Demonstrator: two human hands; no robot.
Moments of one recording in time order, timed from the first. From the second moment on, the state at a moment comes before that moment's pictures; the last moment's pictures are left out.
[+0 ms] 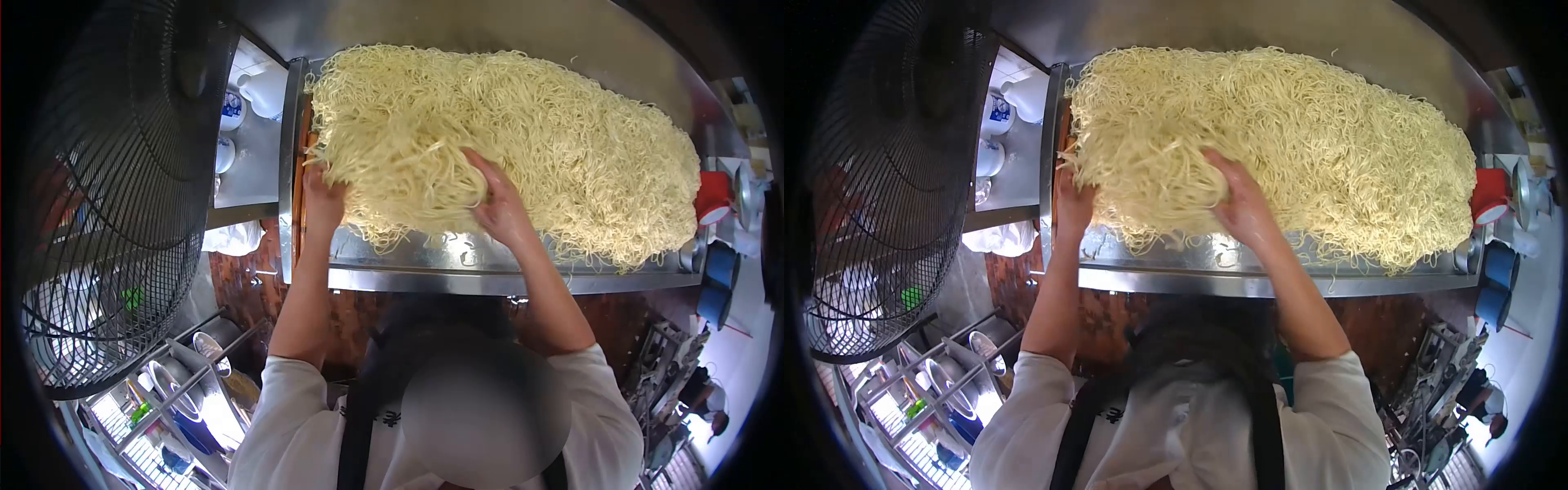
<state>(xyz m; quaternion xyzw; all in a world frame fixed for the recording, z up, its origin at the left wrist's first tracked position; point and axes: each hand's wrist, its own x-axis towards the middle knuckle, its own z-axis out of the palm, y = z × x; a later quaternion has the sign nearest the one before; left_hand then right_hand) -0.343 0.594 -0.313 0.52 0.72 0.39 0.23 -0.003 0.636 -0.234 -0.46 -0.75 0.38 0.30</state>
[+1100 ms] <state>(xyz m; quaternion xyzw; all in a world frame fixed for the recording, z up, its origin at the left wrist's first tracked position) -0.281 0.712 -0.314 0.66 0.64 0.30 0.26 -0.009 0.682 -0.287 -0.29 -0.90 0.29 -0.15</state>
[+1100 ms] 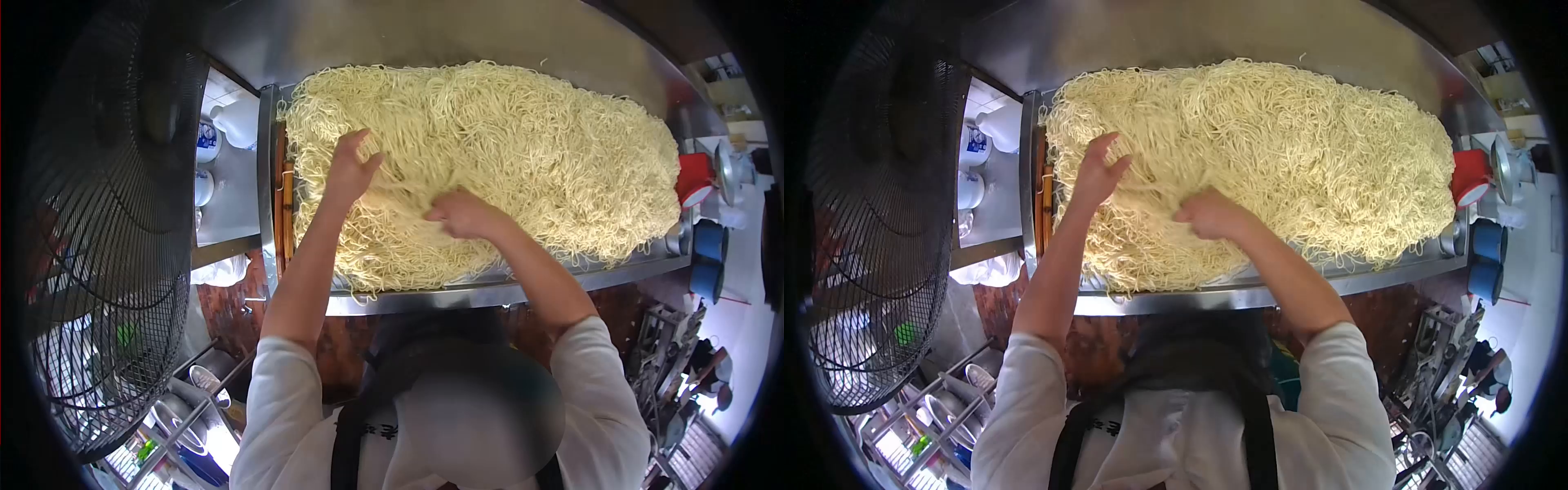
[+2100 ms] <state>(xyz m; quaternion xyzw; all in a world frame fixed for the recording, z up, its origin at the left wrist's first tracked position) -0.257 0.739 -0.227 0.55 0.69 0.00 0.47 0.023 0.834 -0.188 -0.44 -0.84 0.26 -0.19</state>
